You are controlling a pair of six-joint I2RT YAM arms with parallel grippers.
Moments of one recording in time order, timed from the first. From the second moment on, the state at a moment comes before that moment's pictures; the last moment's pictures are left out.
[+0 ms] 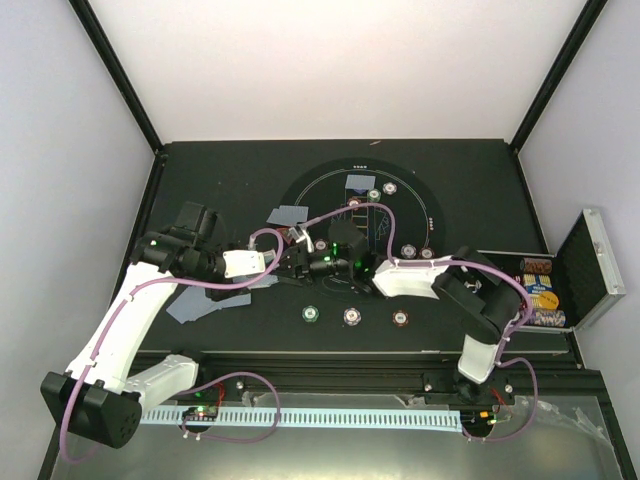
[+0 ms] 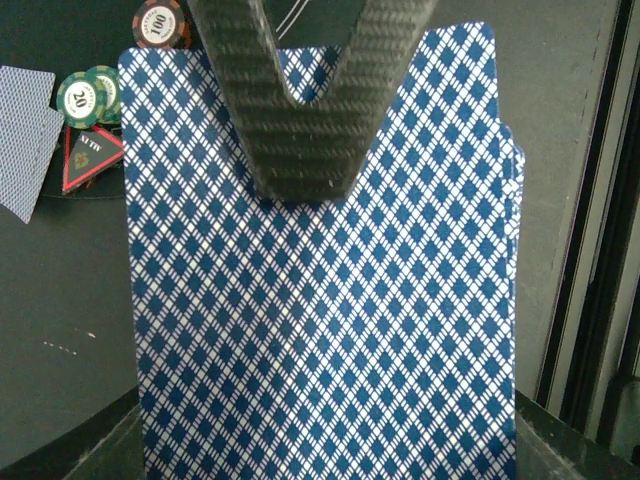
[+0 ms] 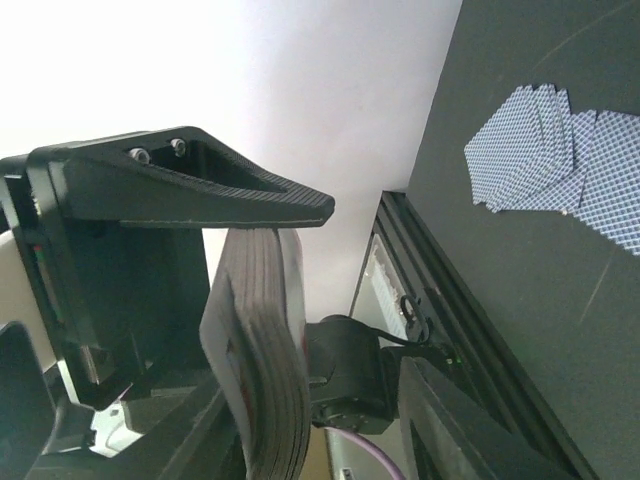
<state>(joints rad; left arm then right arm) -0.25 1.04 1.04 -1.19 0.35 1.06 0.89 1.81 0.92 0.71 -0.78 1.29</state>
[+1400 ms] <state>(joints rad) -0.25 1.05 1.04 -1.18 0.34 1.06 0.27 1.71 1.19 0.16 -0.83 0.98</state>
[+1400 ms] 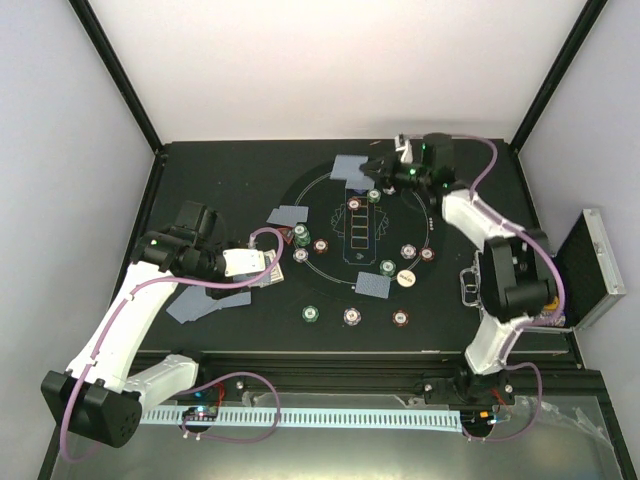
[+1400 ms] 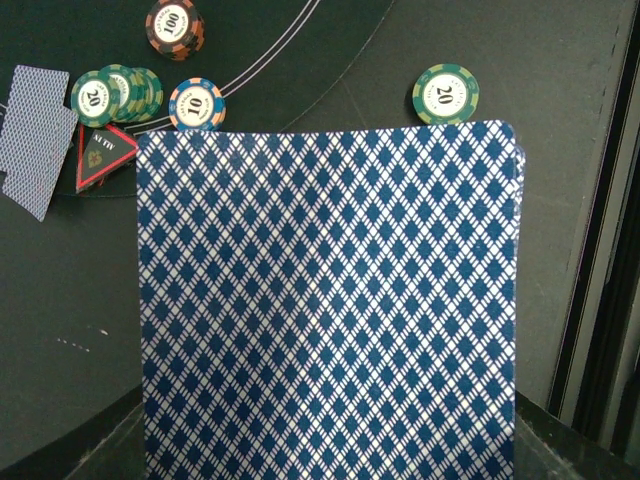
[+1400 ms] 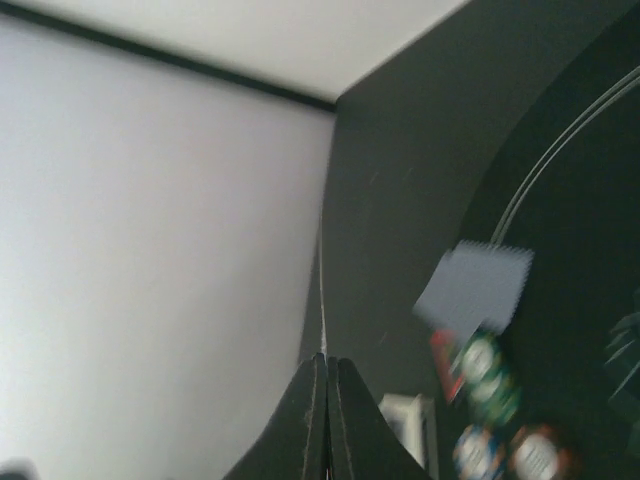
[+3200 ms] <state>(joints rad) -0.25 1.02 1.00 -1.18 0.34 1.00 0.77 1.45 0.79 0.16 -0.62 0.99</state>
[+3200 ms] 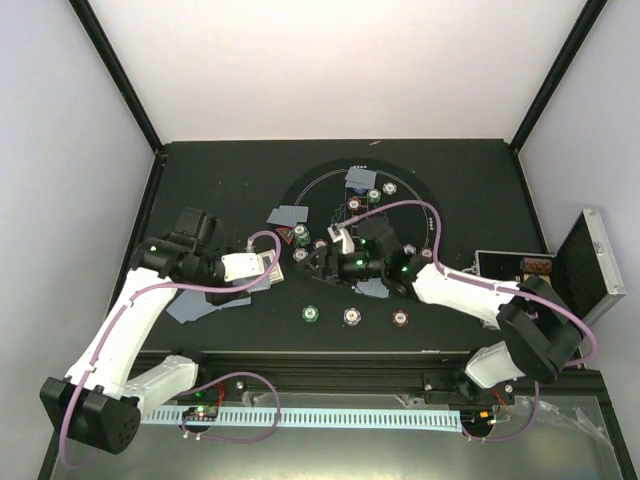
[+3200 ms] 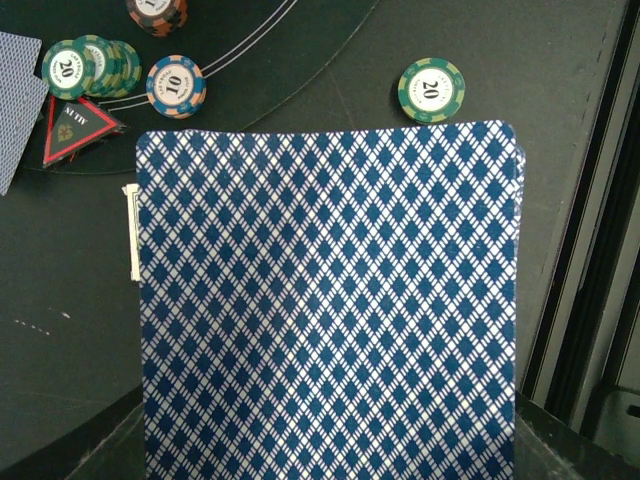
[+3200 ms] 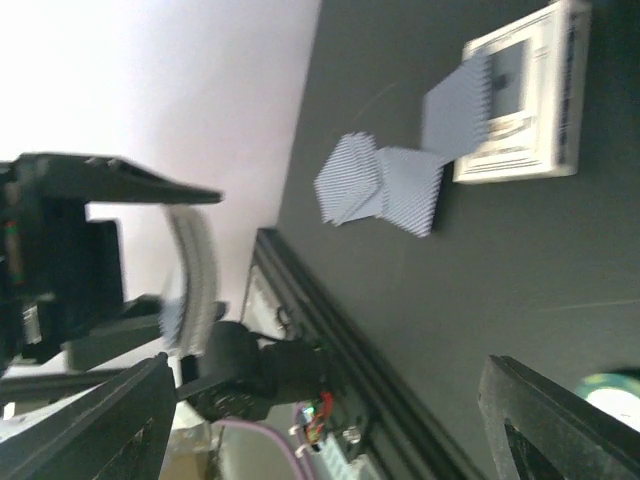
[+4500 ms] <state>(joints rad) -0.25 0.97 0.98 -1.18 0.38 1.02 0.95 1.85 0.96 0.67 -0.76 1.29</state>
